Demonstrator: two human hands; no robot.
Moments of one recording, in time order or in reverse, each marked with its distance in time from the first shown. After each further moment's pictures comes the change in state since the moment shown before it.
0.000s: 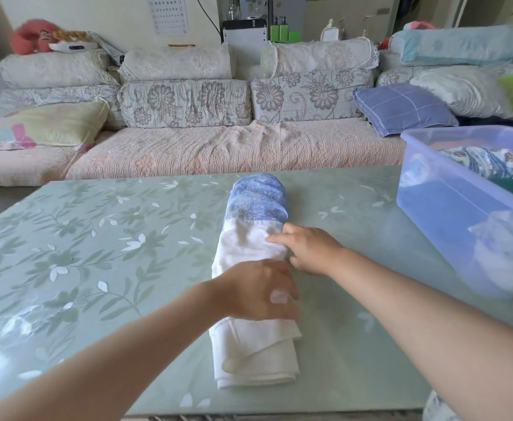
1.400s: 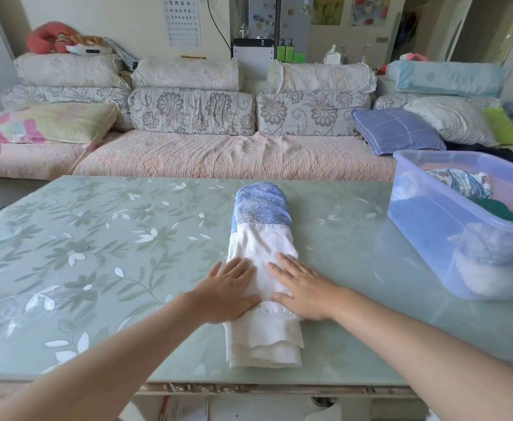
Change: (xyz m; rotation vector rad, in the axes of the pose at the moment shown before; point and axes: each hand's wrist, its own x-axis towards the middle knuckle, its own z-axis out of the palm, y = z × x) left_hand -0.055 -0.031 0.024 0.277 -0.076 -0.378; right_hand -0.059 -0.052 0.030 0.055 -0.193 0.039
